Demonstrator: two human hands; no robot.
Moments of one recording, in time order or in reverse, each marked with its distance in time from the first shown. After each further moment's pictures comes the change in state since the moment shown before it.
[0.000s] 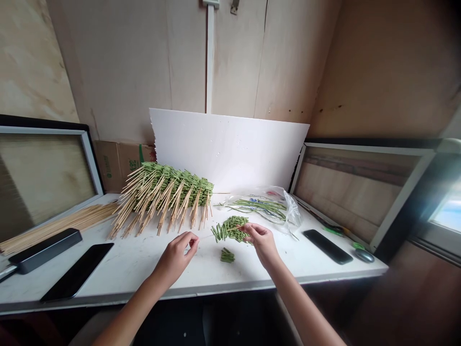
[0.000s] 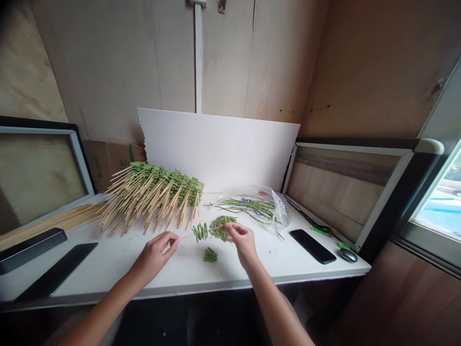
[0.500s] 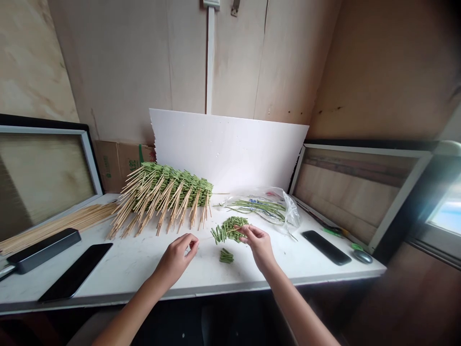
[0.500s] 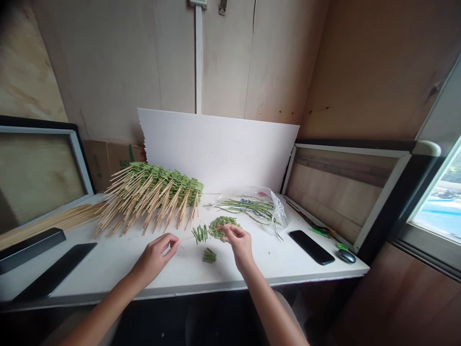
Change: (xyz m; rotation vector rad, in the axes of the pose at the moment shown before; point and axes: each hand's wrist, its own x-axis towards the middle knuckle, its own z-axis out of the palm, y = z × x) left_hand -0.003 -0.002 0.004 -0.016 -0.019 0.000; right_hand -0.007 0.004 0.007 -0.001 0.006 -0.016
